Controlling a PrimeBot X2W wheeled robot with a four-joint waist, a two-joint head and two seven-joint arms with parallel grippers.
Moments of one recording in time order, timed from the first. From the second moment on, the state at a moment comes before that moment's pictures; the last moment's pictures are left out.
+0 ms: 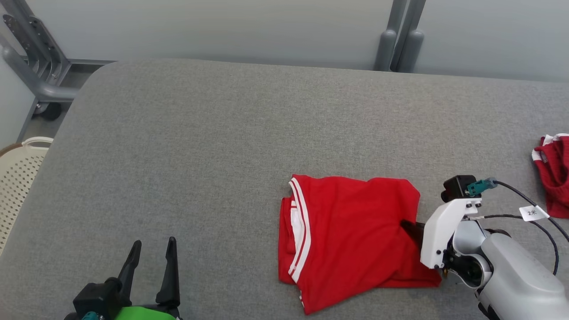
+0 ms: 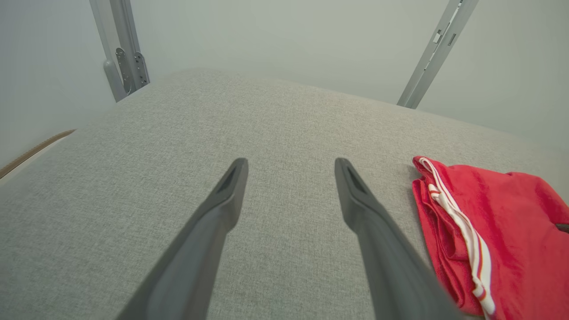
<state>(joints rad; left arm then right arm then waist) 0.07 0.33 -0.37 0.06 -0.59 0.16 -0.26 -0.44 -0.31 0.45 0.64 0.80 0.13 0.37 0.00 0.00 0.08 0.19</state>
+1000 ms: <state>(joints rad) -0.02 0.31 -0.39 0.04 -0.55 0.13 -0.26 -0.61 -0.46 0.31 0.55 0.66 0.13 0.39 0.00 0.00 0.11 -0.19</state>
